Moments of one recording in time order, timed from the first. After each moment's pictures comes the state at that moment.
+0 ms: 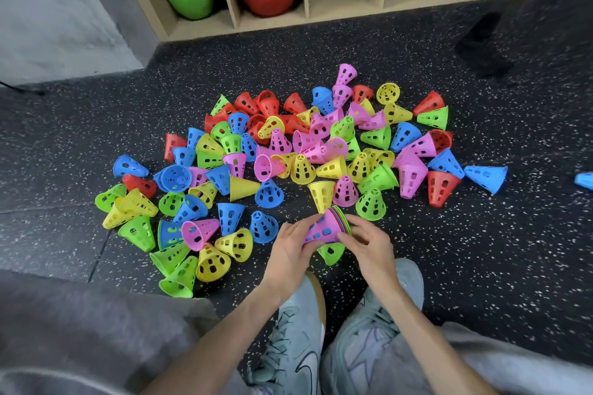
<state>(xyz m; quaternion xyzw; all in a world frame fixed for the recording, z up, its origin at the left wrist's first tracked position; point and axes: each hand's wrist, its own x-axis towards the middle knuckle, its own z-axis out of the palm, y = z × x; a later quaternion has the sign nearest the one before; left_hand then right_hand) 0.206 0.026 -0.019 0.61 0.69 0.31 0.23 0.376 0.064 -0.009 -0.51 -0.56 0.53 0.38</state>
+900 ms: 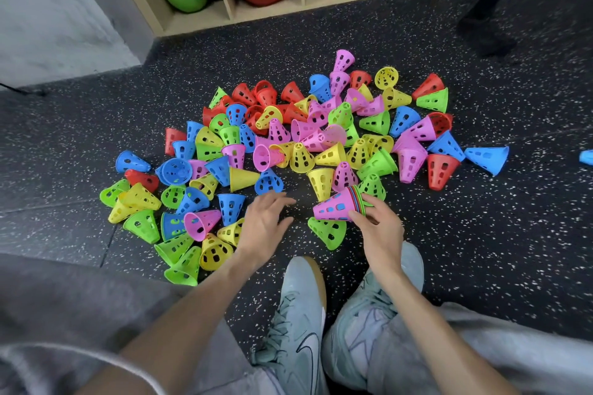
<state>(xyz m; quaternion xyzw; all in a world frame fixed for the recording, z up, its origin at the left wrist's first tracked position) 0.151 0.036 -0.011 0.67 0.72 0.17 0.12 0.380 0.065 -0.008 -0.59 -0.50 0.46 0.44</state>
